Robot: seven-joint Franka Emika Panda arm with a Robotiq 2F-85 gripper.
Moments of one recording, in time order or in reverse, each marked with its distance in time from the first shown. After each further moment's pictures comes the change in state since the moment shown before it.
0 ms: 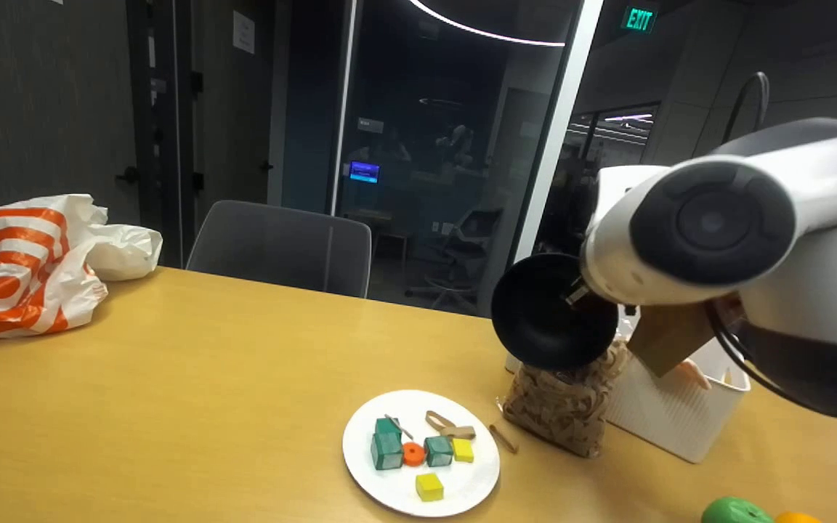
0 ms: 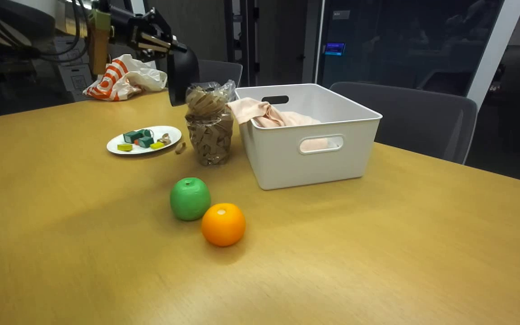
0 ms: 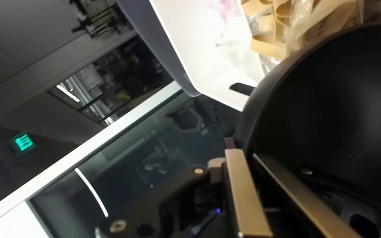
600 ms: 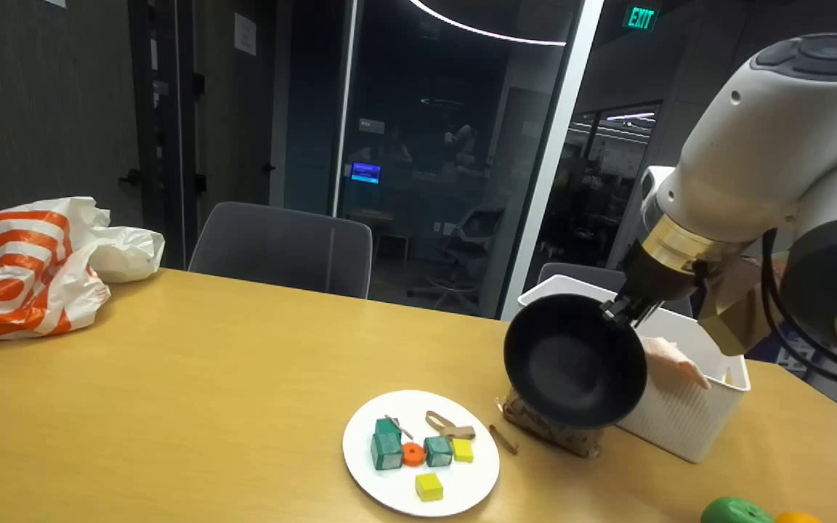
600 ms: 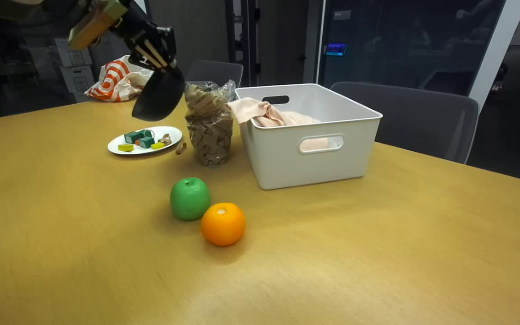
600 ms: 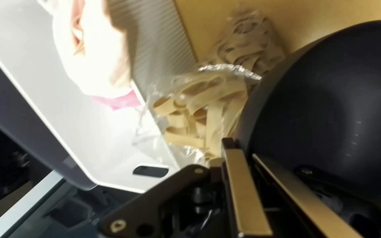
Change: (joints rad) arm 0.029 -0.101 -0.184 -0.065 0.774 0.235 -0.618
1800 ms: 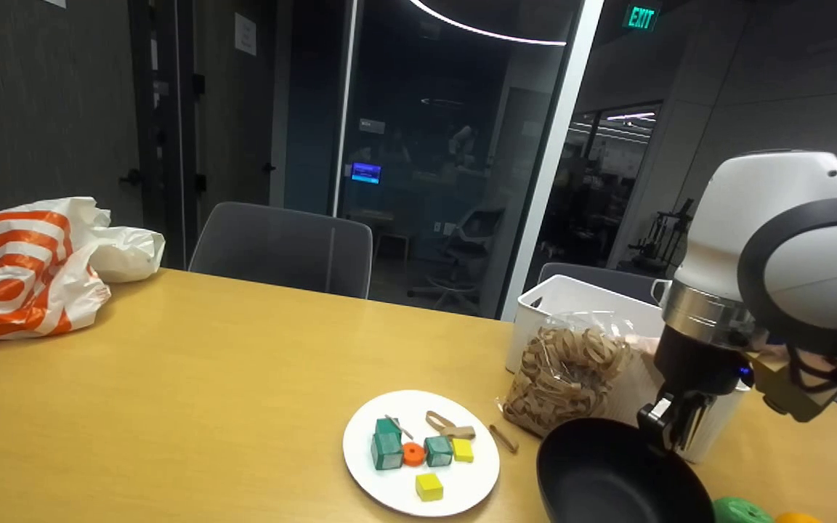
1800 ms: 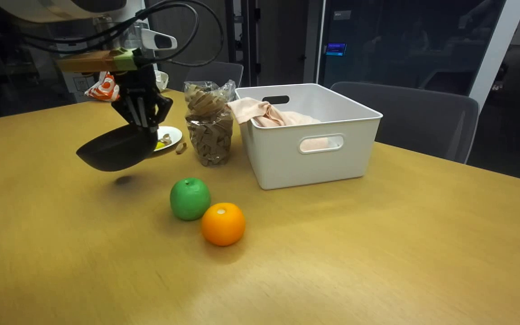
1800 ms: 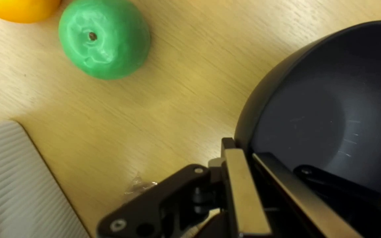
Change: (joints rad) arm -0.106 0.045 0.019 -0.098 0.650 -0.197 -0.482
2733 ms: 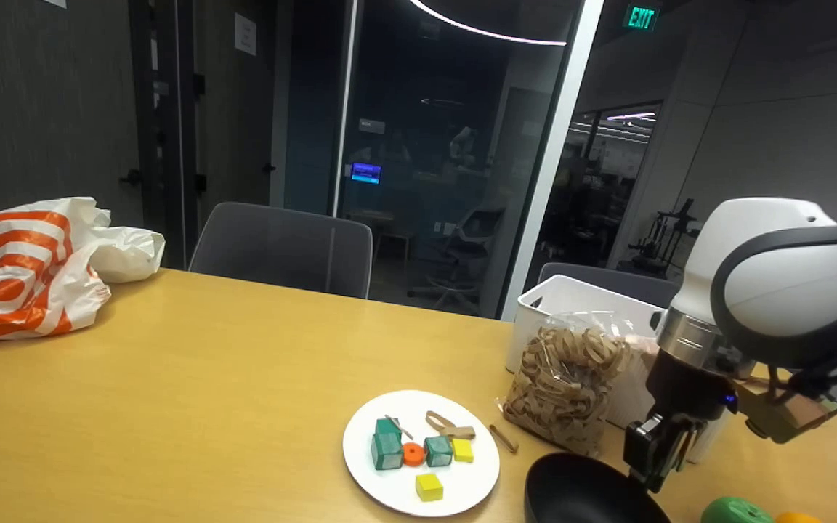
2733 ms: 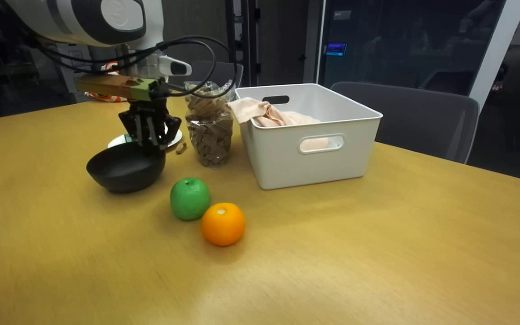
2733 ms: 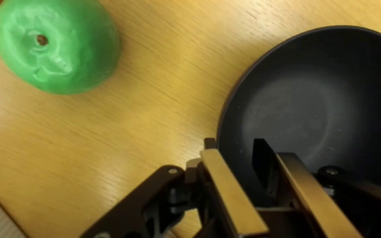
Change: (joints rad) arm -0.045 0.084 -0.004 -0.019 0.158 0.081 -0.101
